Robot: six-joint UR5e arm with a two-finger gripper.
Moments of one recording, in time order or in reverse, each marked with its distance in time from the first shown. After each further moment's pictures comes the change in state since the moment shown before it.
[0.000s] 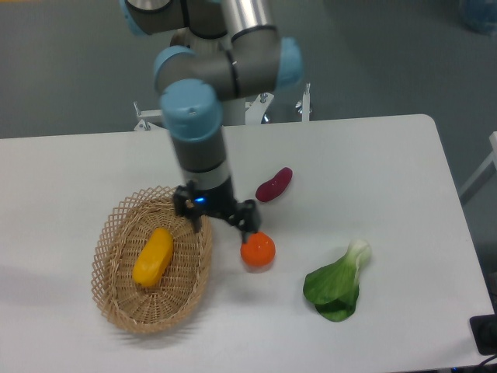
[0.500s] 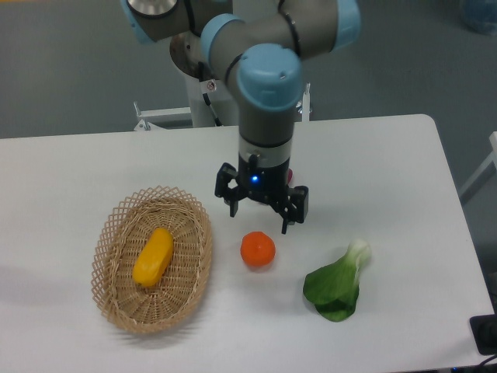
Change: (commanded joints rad) arm 0.083 0.002 0.072 -0.069 -0.201 0.057
